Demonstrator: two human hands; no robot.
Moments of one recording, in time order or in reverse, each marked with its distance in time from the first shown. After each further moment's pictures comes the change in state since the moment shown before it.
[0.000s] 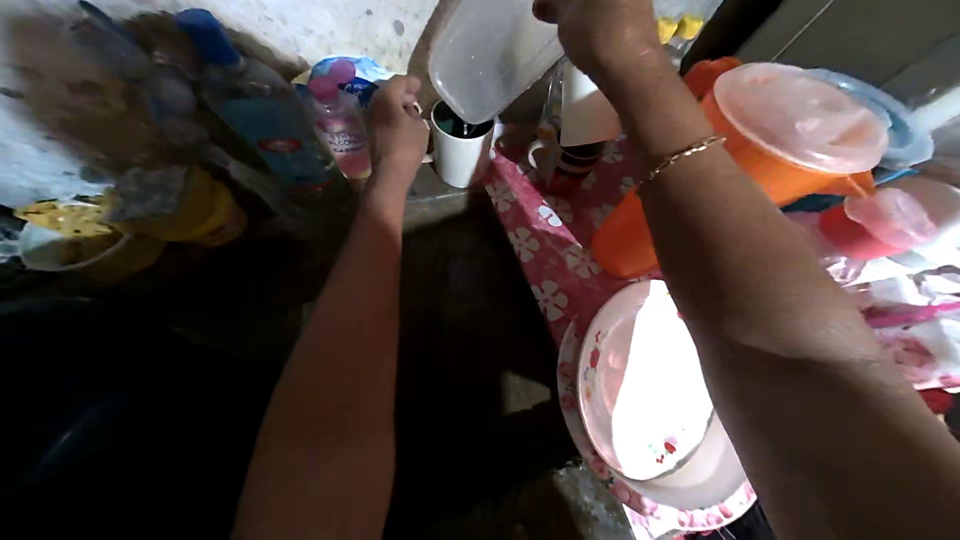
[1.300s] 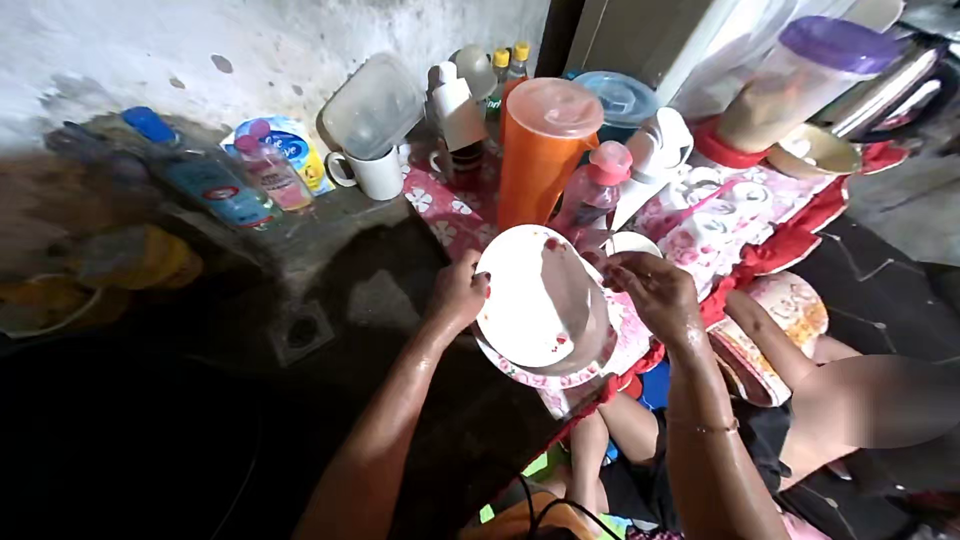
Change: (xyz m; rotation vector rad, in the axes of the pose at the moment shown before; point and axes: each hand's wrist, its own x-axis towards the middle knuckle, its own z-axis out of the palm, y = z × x) left_hand -0.235 0.119 0.028 -0.195 -0.681 -0.080; right_hand -0.368 0.094 -0.123 0.231 0.184 0.247
